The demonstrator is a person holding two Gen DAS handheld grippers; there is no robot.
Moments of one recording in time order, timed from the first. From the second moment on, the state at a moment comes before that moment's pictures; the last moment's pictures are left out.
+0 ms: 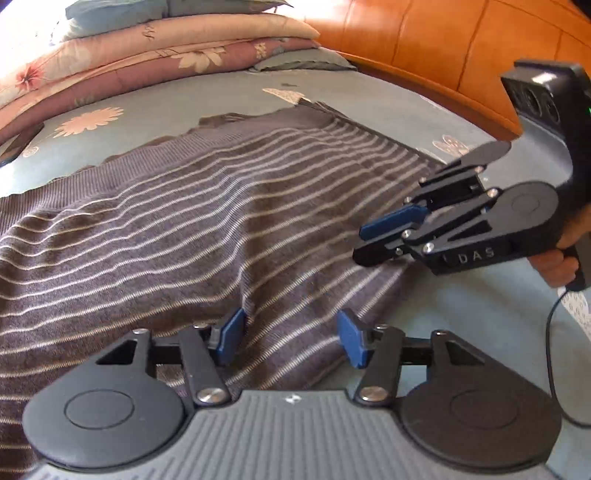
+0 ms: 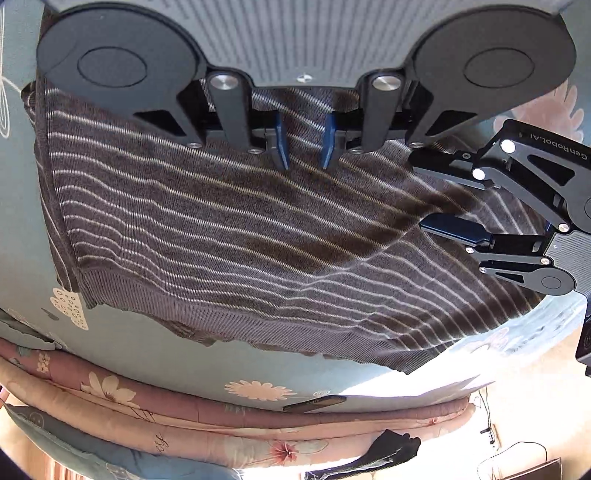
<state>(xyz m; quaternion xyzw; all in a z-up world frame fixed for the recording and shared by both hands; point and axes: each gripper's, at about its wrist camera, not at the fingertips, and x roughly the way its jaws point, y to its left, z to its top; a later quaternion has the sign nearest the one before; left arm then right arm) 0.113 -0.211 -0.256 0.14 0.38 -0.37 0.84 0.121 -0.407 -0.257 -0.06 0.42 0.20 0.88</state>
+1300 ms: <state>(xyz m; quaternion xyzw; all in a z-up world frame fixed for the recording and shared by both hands) 0.297 -0.092 -0.241 0.00 0.40 -0.11 0.91 0.119 -0.423 -0.206 -0.04 0.41 0.18 0.89</state>
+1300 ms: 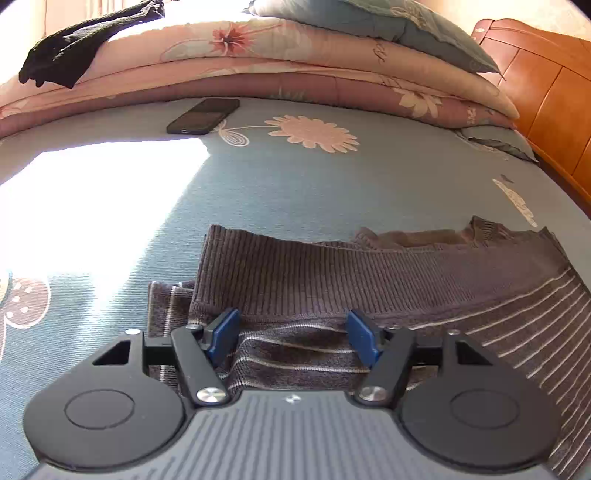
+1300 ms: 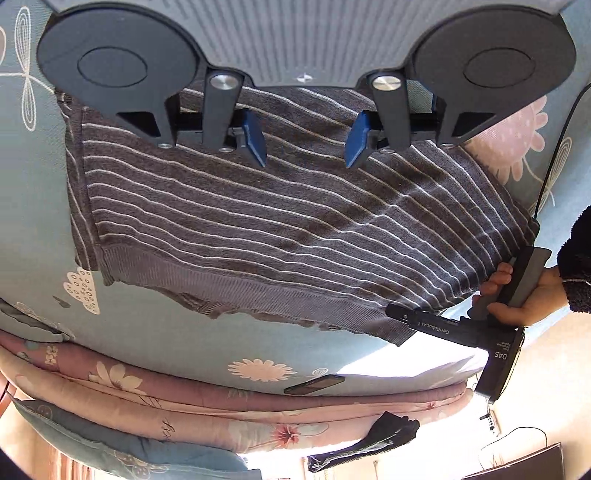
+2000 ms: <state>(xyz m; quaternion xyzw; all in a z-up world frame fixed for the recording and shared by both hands) 0.091 -0.026 -0.215 -0.05 0.34 -0.17 0.92 -0.016 -0.443 -0.107 -0.01 0.30 0.13 0.95</state>
